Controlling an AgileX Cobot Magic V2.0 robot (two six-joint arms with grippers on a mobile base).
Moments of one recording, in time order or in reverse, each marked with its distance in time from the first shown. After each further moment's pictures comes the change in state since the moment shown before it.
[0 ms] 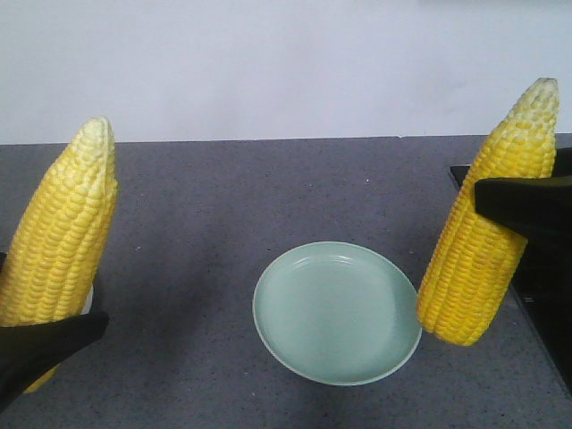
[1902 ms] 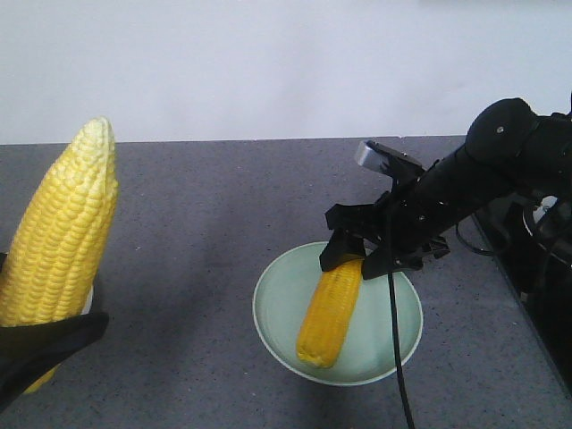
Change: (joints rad) left arm 0.000 0.000 0.000 0.000 0.000 0.000; right arm 0.000 0.953 -0.258 0.097 0.174 0.282
